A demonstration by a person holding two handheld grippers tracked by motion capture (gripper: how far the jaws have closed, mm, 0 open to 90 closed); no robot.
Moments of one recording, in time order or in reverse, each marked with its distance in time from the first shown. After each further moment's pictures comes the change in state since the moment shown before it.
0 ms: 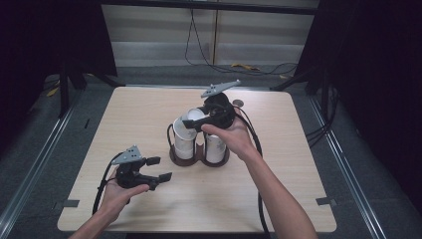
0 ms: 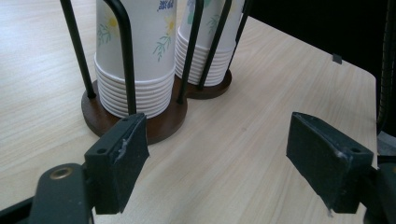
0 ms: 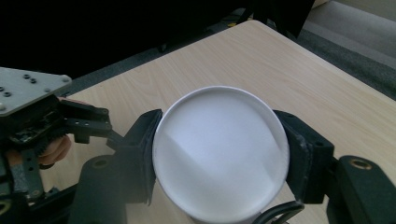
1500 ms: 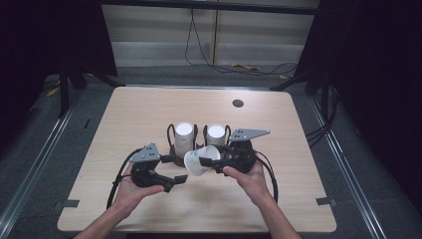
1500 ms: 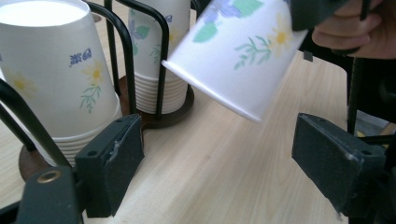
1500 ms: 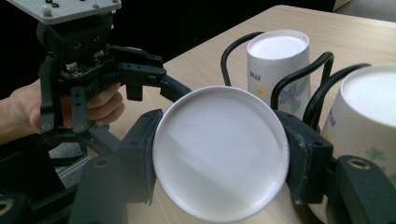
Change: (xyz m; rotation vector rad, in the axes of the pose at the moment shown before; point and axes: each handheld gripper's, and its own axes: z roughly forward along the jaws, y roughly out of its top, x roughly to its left) left arm -0.031 0.030 0.024 0.018 -0.079 0.086; right arm 0.028 -0.114 -0.029 -0.137 0.104 0.151
